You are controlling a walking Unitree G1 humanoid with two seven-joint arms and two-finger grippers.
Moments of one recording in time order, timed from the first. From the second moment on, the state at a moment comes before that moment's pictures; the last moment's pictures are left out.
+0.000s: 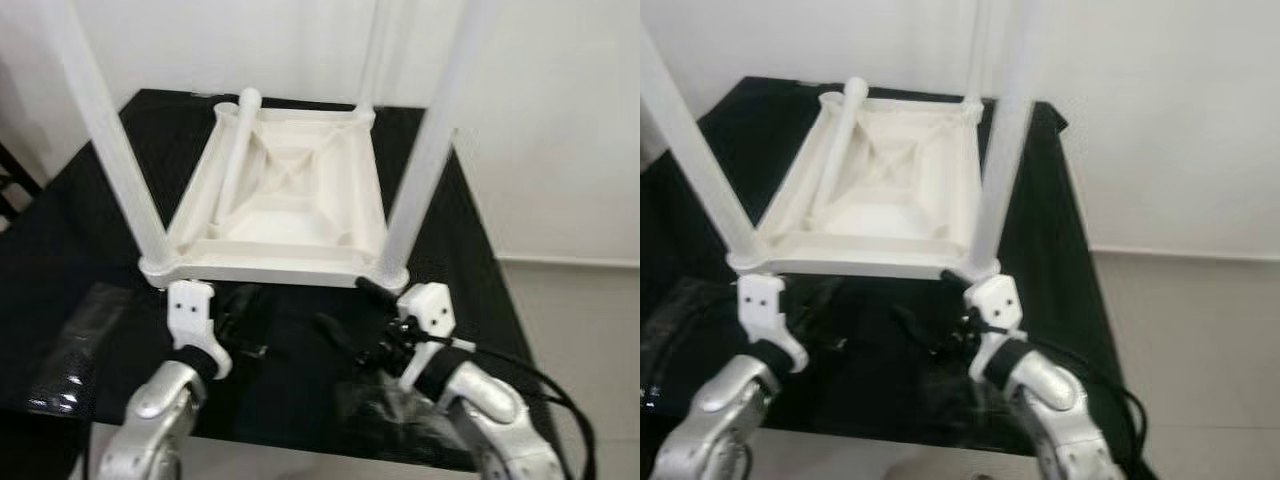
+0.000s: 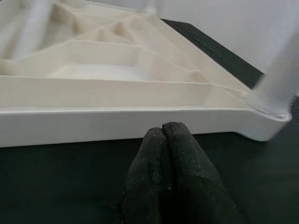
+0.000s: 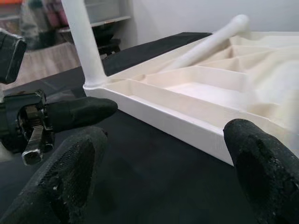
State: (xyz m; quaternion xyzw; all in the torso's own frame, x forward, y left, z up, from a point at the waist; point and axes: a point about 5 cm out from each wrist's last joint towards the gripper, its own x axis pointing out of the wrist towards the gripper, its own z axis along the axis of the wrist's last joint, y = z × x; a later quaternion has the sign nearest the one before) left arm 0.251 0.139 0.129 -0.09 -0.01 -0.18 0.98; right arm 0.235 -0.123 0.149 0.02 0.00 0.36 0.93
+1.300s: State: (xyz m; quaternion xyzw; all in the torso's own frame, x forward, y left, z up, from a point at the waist) left arm 0.252 0.128 0.133 -0.09 -0.02 -0.21 0.97; right arm 0.257 -0.148 0.148 0.03 -0.01 0.26 0.96
